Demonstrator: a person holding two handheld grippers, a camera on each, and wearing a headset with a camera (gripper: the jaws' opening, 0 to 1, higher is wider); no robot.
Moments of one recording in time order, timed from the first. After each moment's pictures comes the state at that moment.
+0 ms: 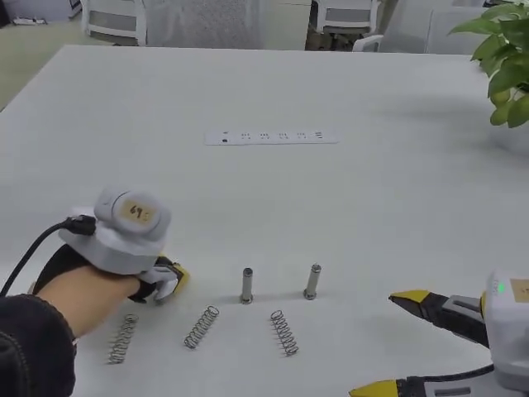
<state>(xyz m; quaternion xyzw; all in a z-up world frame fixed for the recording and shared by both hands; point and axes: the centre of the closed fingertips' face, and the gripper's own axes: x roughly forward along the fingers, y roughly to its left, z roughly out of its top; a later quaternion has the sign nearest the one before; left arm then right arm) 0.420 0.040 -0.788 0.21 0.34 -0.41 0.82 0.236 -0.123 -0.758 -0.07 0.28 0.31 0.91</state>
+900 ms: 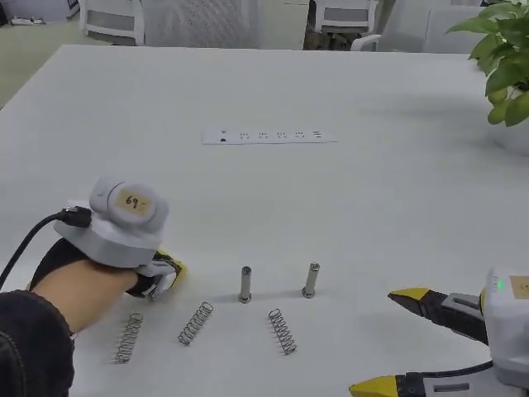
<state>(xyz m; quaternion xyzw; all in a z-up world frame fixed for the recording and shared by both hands) 0.416 0.039 -0.778 0.19 0.34 -0.41 0.82 0.236 -0.124 -0.757 -0.07 0.28 0.30 0.91</state>
